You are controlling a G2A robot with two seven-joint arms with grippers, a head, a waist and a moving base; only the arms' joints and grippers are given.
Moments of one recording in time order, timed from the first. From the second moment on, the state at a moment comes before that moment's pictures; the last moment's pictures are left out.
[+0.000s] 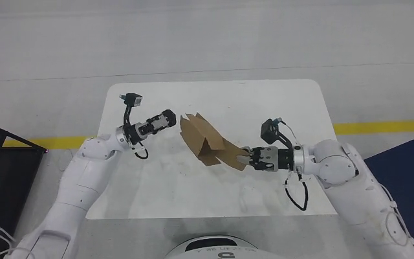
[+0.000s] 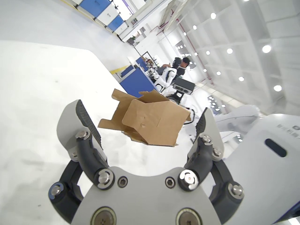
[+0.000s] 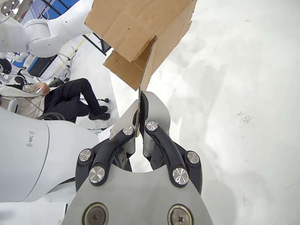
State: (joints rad) left arm 1.11 -1.04 -1.12 -1.17 -0.56 -0.80 -1.02; right arm -1.47 -0.91 1.32 -1.87 -0.15 -0.63 0.97
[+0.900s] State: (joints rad) left arm 1.00 -1.03 -0.89 -1.10 -0.66 -0.81 -1.01; right arm -1.45 -0.89 1.30 -1.86 -0.10 -0.66 1.00
